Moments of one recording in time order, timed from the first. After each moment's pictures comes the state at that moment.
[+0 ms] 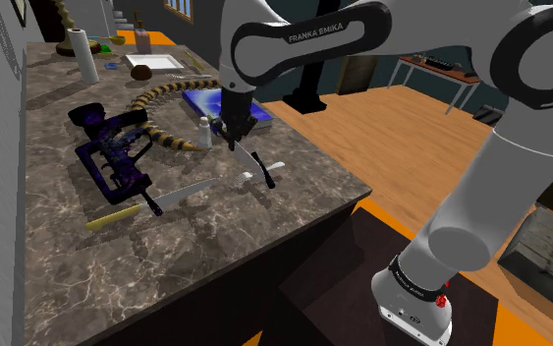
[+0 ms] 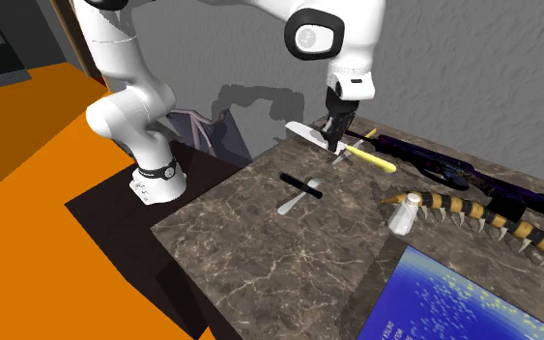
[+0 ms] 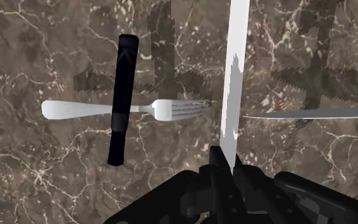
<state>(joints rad) -0.02 0.09 0.36 -1.92 -0.01 2.01 0.52</state>
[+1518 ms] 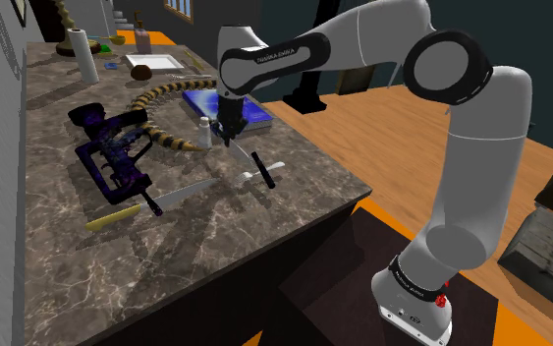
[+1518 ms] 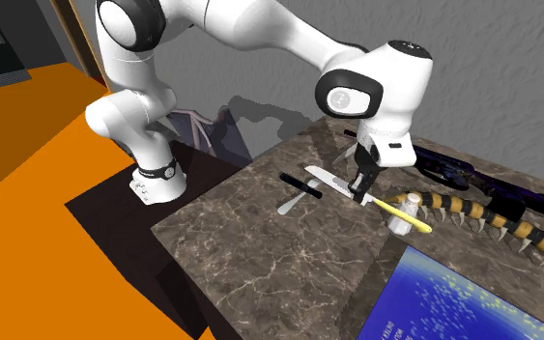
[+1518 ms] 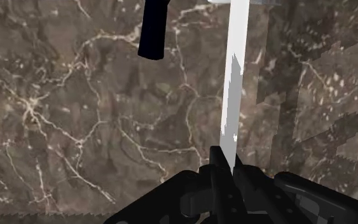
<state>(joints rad) -0.07 0.42 0.28 -1.66 -0.10 2.06 0.42</state>
